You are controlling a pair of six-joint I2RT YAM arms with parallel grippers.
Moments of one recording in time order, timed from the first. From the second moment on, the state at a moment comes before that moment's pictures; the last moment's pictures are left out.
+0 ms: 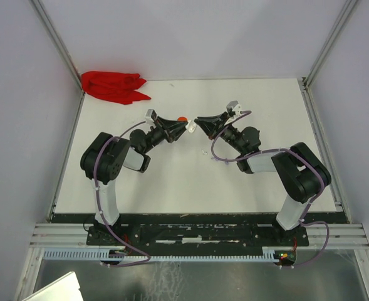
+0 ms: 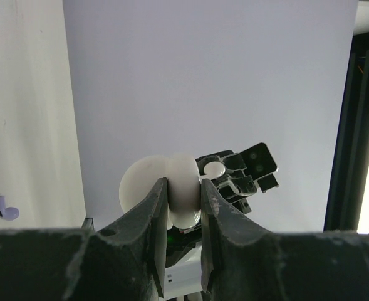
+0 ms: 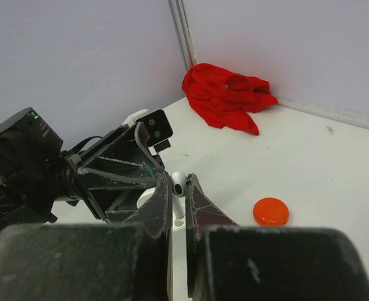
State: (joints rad) left arm -0.35 2.00 0.71 1.52 0.56 -1.79; right arm 0.48 1.76 0.71 1.36 -0.41 0.37
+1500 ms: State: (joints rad) left arm -0.38 2.02 0.76 1.53 0.56 -1.91; right arm 0.48 1.76 0.70 1.38 -0.44 0.32
